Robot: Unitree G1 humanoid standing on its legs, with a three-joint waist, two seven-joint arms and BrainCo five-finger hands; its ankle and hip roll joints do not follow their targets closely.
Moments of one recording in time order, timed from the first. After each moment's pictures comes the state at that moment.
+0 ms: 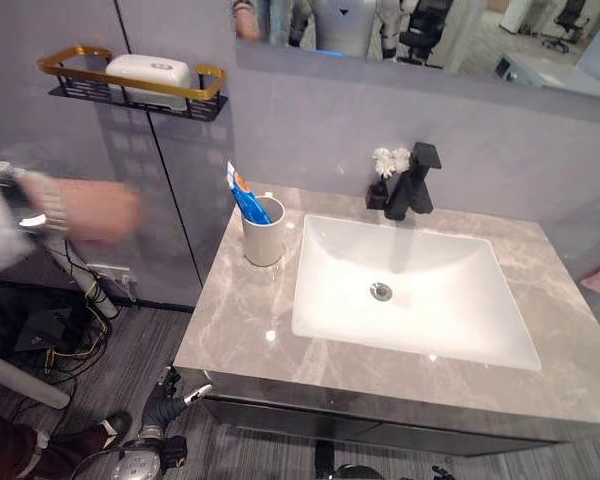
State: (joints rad) left arm 0.33 0.35 -0.04 0.30 -0.27 -0.17 0.09; right arm 0.11 -0.22 0.15 1.19 0.10 -0.06 -0.15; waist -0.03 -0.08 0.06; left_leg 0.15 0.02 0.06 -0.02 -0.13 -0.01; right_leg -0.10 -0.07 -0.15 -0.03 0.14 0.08
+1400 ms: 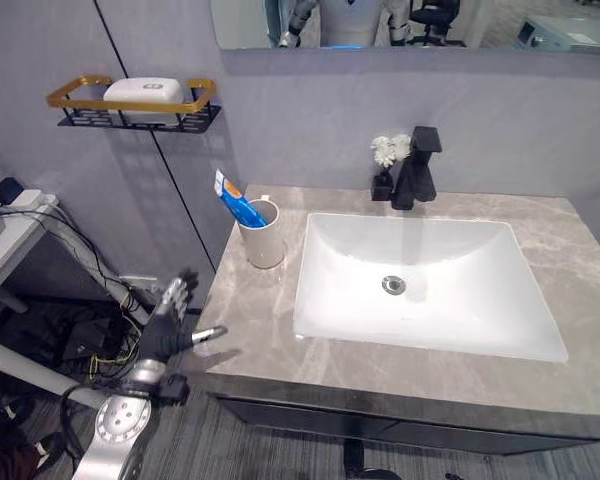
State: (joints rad) left arm 0.20 0.48 -0.04 -0.22 -0.39 -0.17 0.04; right arm 0.04 -0.25 0.14 1.31 0.06 -0.02 -0.15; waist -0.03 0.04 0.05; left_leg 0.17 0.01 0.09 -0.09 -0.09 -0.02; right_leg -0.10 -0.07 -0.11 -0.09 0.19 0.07
